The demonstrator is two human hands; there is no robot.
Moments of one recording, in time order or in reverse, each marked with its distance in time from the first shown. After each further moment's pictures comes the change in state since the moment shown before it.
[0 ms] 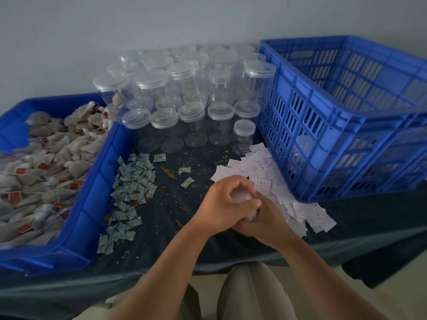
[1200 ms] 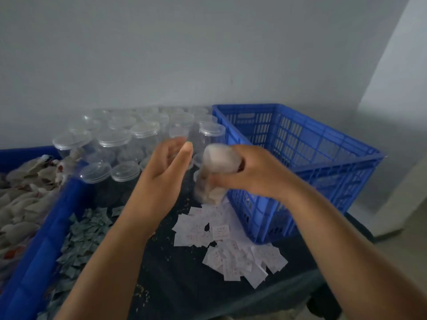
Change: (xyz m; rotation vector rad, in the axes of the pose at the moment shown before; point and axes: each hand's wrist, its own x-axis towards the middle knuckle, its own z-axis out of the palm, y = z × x) left_hand 0.028 0.142 -0.079 -0.142 0.251 0.146; right_hand 0.067 -0.211 -0.117 -0.471 0.002 -0.029
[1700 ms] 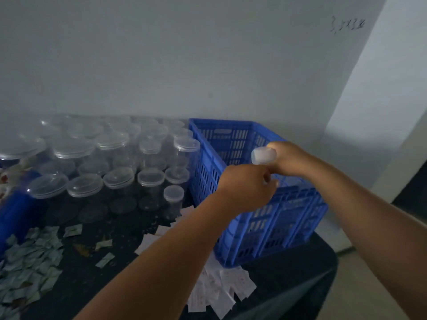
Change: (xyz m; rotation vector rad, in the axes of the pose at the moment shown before) left_hand 0.082 0.028 0.190 0.704 -0.395 0.375; right_hand 0.057 0.121 -0.149 -0.691 0.055 0.373
